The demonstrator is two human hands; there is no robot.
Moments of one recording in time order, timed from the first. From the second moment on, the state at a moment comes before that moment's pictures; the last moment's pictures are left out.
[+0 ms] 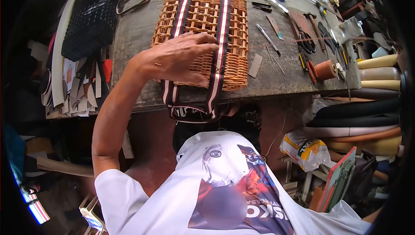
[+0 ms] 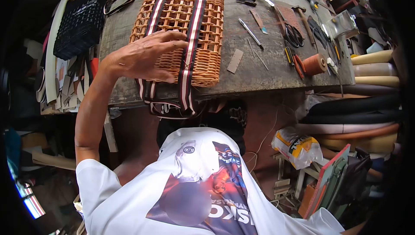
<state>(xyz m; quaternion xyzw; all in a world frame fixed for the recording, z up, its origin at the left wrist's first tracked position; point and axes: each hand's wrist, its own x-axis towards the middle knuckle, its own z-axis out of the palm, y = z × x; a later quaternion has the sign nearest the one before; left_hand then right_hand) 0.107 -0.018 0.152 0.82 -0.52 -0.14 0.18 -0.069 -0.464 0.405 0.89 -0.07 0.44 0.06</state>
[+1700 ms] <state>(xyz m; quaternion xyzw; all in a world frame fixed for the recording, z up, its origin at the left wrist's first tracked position) 0.110 -0.072 0.118 0.68 -0.37 -0.20 0.60 0.081 -0.481 0.296 0.91 -0.08 0.29 -0.30</state>
